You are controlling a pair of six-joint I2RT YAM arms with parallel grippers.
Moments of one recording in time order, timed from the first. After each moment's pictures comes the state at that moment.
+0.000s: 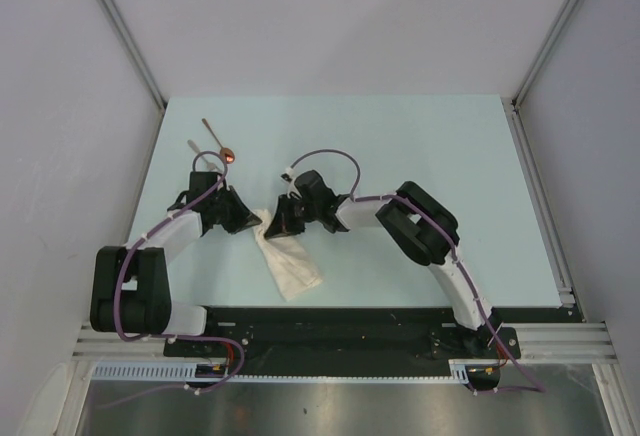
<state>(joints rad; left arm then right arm) -0.04 1.38 0.67 -0.24 0.36 -0.70 0.87 2.29 1.43 0.28 -0.53 0.89</state>
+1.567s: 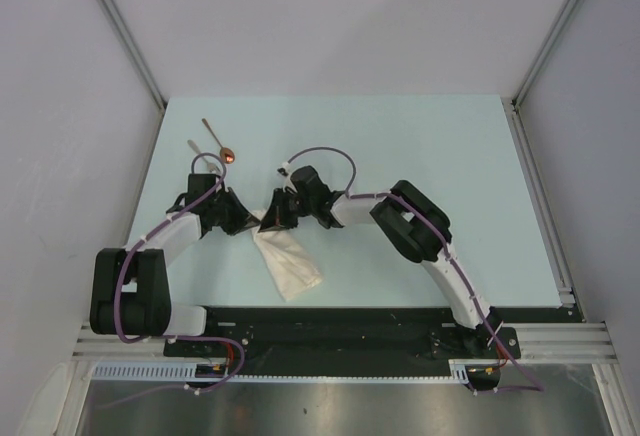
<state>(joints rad) -0.03 1.37 0.65 -0.23 0.37 -0.69 0.86 2.36 1.53 0.32 -0.56 0.98</state>
